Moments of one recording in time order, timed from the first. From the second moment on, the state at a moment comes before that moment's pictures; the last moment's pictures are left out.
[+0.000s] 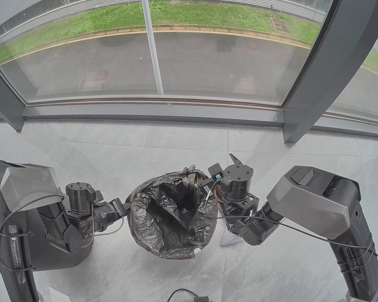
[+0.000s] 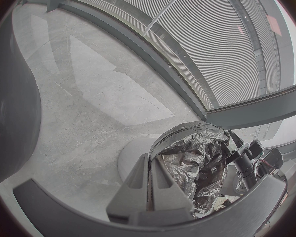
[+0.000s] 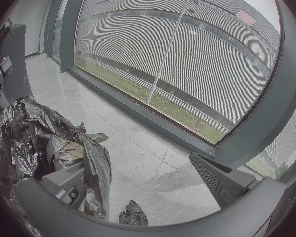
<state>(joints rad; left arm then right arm) -0.17 2.32 -0.59 -1.26 -0.30 -0.65 0.64 2.56 -1.27 -1.24 -0.49 -0.46</state>
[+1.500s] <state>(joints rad) -0.17 2.35 -0.59 -1.26 -0.28 -0.65 0.62 2.59 -1.26 -1.27 -0.50 -0.46</state>
